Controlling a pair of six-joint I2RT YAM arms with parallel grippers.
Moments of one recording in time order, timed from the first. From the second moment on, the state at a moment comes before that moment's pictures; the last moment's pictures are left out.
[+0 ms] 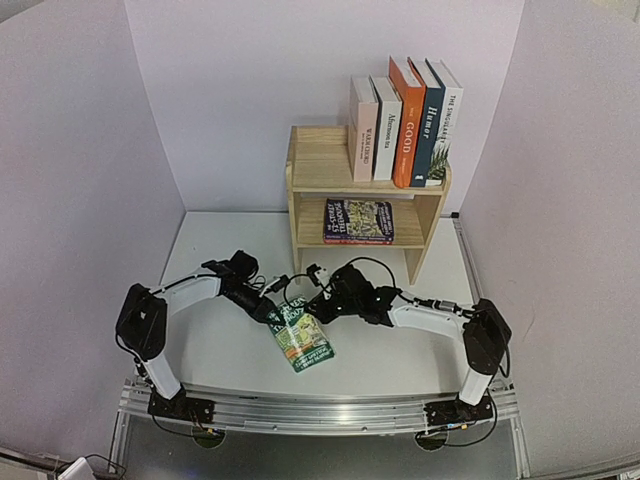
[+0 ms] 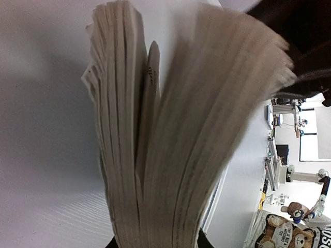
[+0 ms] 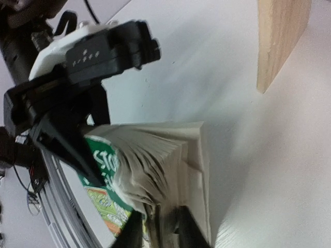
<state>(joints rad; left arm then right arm) -0.55 1.77 1.21 -0.73 0.90 0.13 0.93 1.81 1.31 -0.17 -0.21 0.38</state>
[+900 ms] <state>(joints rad) -0.09 1.59 0.99 -0.22 1.09 -0.78 1.27 2.51 2.25 -0.36 0.79 -0.29</state>
